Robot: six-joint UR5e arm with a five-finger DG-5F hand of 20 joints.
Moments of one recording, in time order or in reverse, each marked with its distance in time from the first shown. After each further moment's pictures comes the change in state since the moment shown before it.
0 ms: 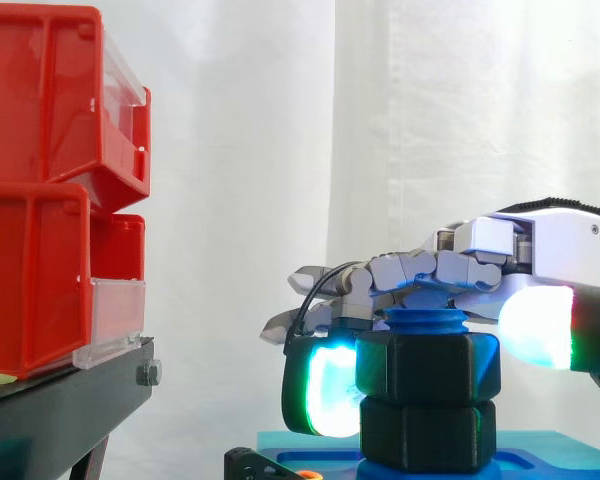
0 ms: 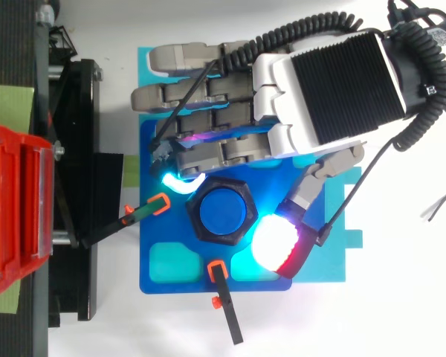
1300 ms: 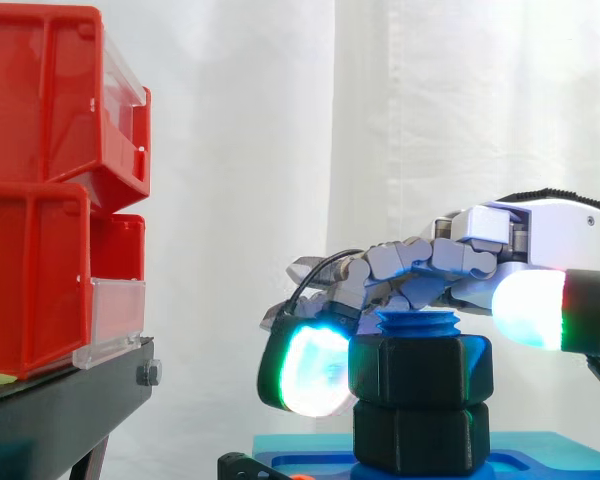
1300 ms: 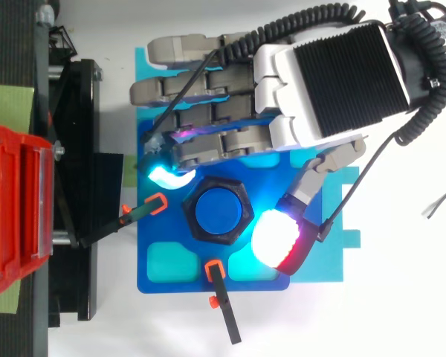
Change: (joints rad) arm -0.006 0.001 0.005 0.019 -0.003 0.008
